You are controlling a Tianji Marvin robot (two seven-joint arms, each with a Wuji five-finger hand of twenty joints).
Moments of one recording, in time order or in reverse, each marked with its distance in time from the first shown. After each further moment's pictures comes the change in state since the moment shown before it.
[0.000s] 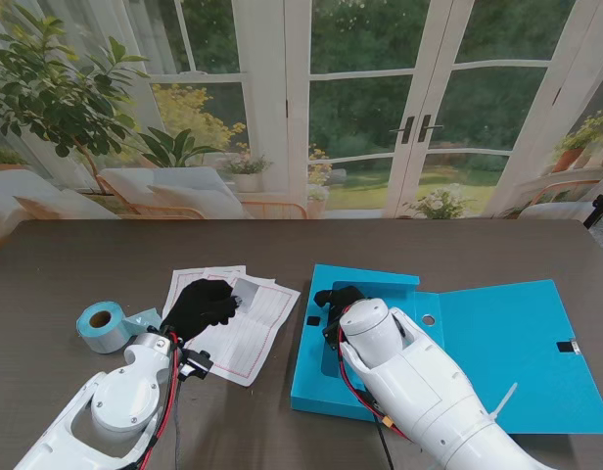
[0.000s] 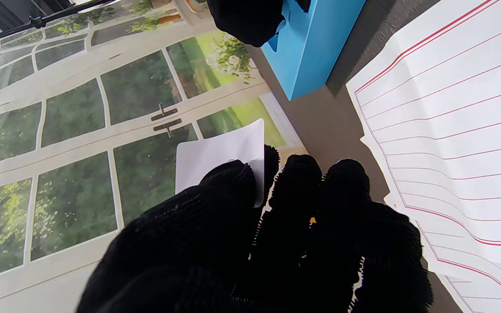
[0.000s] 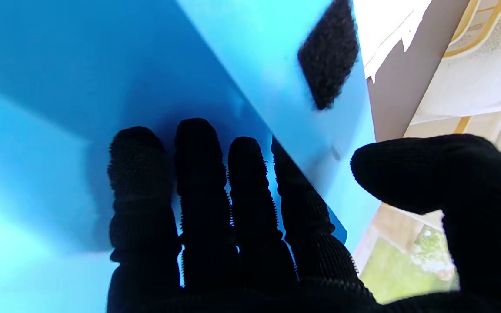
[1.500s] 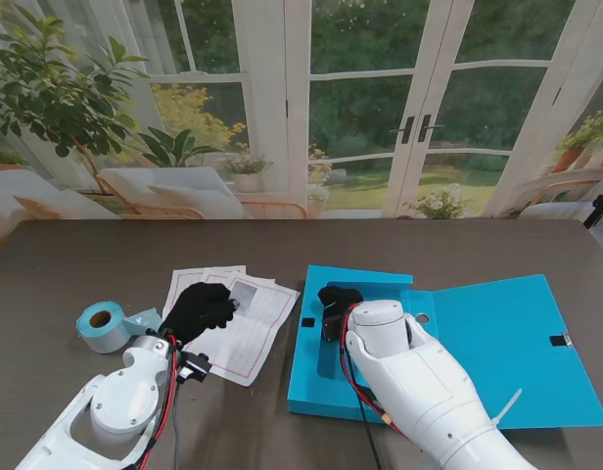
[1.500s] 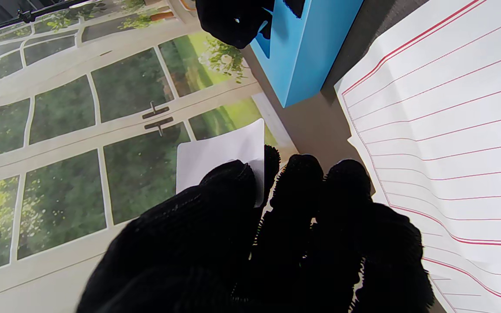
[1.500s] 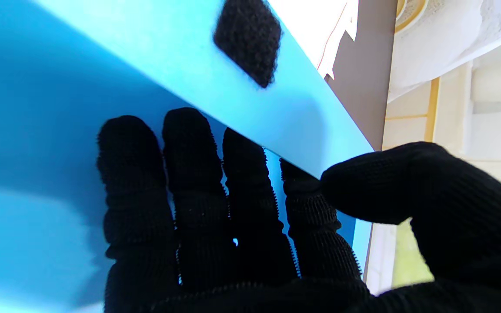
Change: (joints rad) left arm 0.009 -0.001 -0.005 0.002 -0.005 0.017 0.002; right arm -0.030 -0.027 0.096 0.003 0.265 -0.054 -0.041; left_hand 0.000 0.000 0.000 0.000 0.000 0.004 0.000 0.003 0.000 0.009 -0.015 -0.013 -0.002 0.009 0.000 0.000 -0.007 0.009 0.000 0.011; right_hand 0.087 0.076 0.052 0.137 0.083 -0.064 0.142 -0.036 0.194 0.001 -0.037 0.014 0.128 0.036 0.014 -0.008 0.084 0.026 -0.070 -0.013
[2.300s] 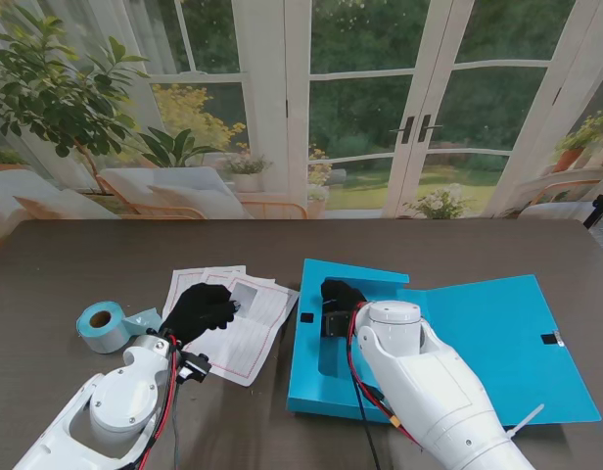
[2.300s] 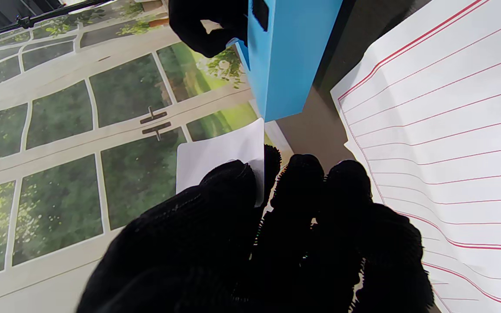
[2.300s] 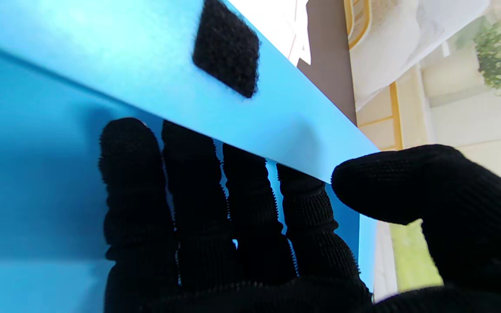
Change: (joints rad) left arm -0.004 0.002 -0.003 0.004 0.001 0.006 -0.023; right arm -0.054 0.024 0.062 -0.097 0.163 -0.010 0.026; left_hand 0.000 0.000 0.001 0.000 0.005 0.006 0.000 0.004 0.000 0.004 -0.006 -0.012 -0.009 0.005 0.000 0.000 -0.009 0.003 0.000 0.002; right_hand -0.049 0.012 -0.019 -0.050 -0.010 0.034 -0.030 -0.019 -0.024 0.003 0.000 -0.014 -0.011 0.006 0.002 0.000 -0.027 0.002 -0.023 0.014
